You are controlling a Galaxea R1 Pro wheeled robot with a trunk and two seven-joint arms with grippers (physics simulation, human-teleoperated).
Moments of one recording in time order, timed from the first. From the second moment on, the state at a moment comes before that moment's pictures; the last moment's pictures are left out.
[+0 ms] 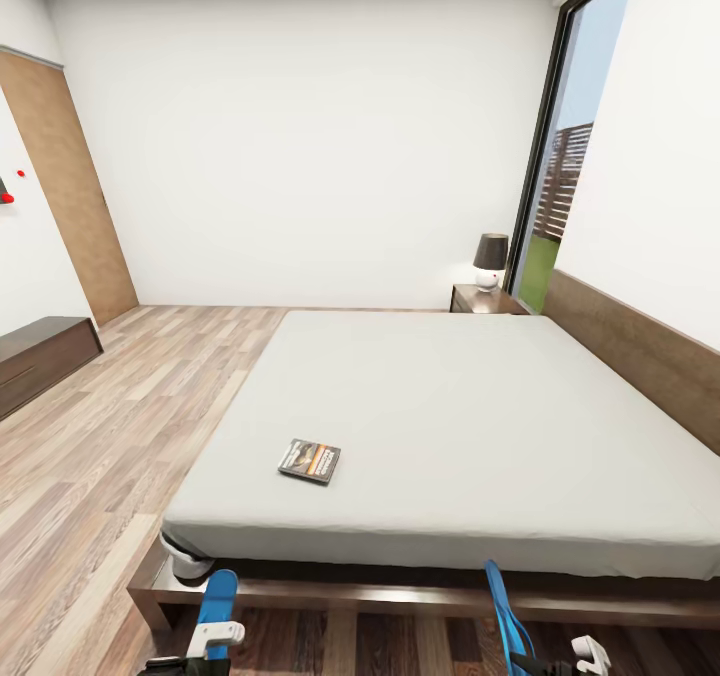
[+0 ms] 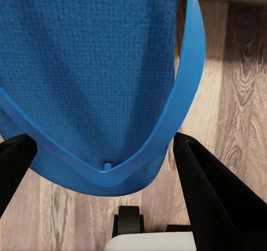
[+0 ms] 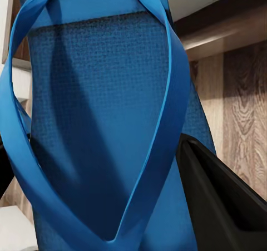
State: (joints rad) left arm -0.41 0.08 -0.09 -0.30 0.14 0.26 -0.04; right arm -0.47 -0.35 0.13 0.03 -0.51 0.10 1.15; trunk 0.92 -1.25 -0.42
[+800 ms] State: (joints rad) left arm -0.41 0.07 -0.09 -0.30 0.14 0.26 -0.04; right arm -0.47 -0.35 0.13 0.03 -0.51 0.09 1.14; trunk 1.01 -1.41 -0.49
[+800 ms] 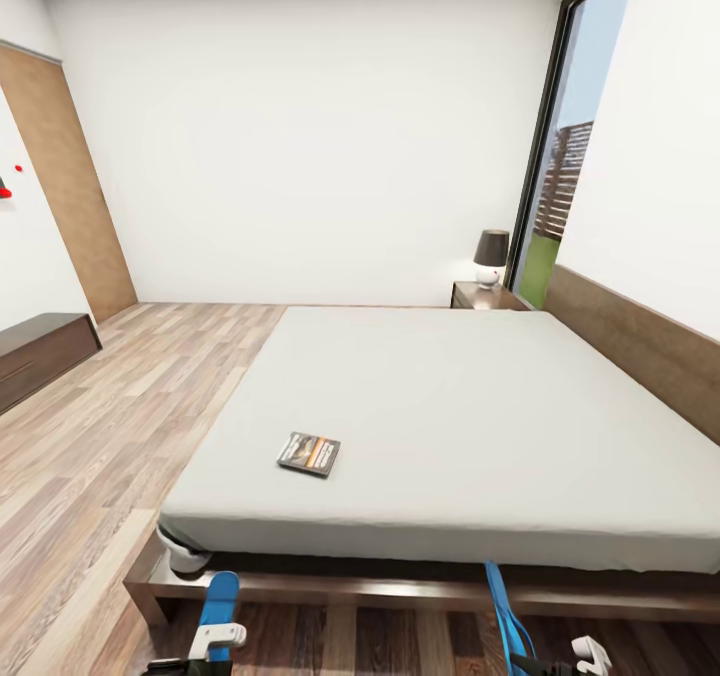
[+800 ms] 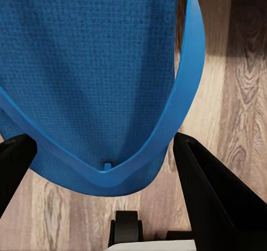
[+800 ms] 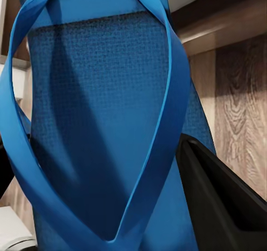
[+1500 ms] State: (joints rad) left arm -0.40 0.06 -0.09 -0.30 0.14 0.26 -0.05; right arm -0.47 -0.35 0.13 0.03 -0.51 0.09 1.13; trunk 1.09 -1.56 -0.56
